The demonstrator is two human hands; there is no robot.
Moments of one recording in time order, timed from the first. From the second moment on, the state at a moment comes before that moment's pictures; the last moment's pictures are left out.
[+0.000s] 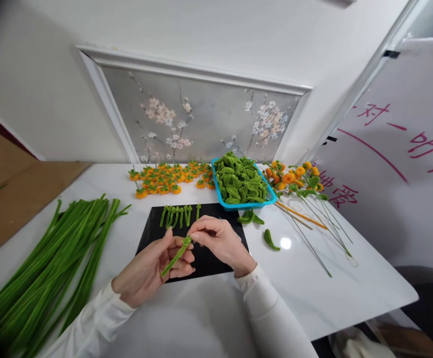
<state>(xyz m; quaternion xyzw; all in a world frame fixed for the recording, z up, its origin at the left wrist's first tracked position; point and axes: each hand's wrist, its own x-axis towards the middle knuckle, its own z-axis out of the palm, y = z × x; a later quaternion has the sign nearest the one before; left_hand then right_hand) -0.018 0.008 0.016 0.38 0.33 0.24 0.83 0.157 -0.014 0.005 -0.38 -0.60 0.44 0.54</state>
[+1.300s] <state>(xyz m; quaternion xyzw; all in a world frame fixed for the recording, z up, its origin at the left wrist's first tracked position) -0.023 0.024 0.005 0.37 0.33 0.42 0.76 0.118 -0.014 -0.019 -0.38 -0.47 0.58 0.54</state>
